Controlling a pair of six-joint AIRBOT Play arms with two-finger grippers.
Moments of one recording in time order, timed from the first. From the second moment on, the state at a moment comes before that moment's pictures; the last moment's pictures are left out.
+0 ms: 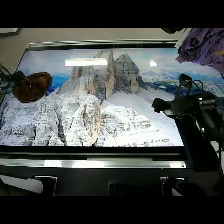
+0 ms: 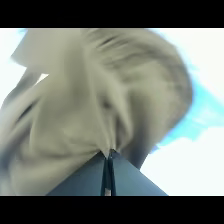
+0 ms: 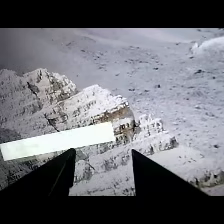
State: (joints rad) left arm 0.32 -1.68 1.68 1.48 -0.81 -1.73; right arm 0.18 -1.07 1.04 1.57 -1.08 -1.05
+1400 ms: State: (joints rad) left arm -0.25 -1.43 1.56 1.36 -1.19 -1.89; right arm -0.07 -1.16 1.04 1.96 -1.11 -1.27
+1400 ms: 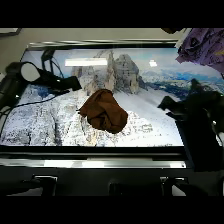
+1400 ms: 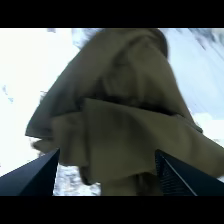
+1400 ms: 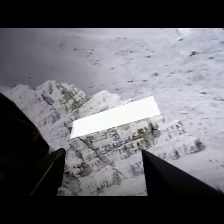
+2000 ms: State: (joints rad) left arm -0.09 -1.42 1.57 1.37 -1.21 -1.88; right arm 0.24 -1.56 1.04 2.38 -0.82 -1.53
